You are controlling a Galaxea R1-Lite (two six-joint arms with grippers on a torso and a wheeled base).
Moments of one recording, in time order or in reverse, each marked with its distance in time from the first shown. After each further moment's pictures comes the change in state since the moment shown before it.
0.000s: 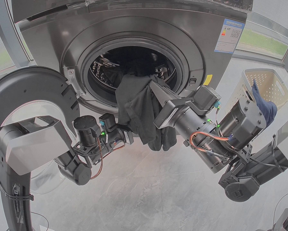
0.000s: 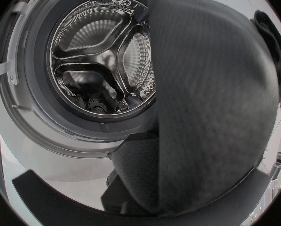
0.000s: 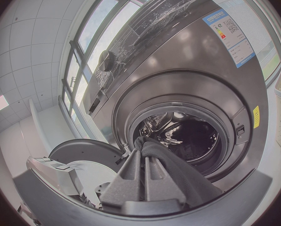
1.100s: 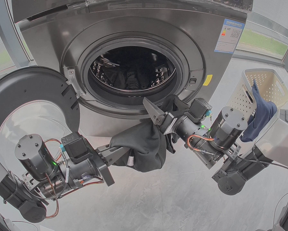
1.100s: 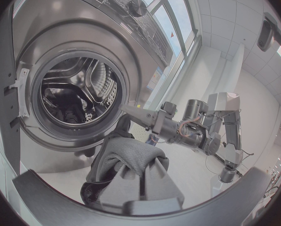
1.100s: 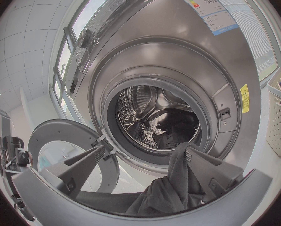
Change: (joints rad) left arm -0.171 -0.546 0.625 -0.092 -0.087 -0.003; right arm -0.118 0.124 0.006 -0.016 0.041 -0.007
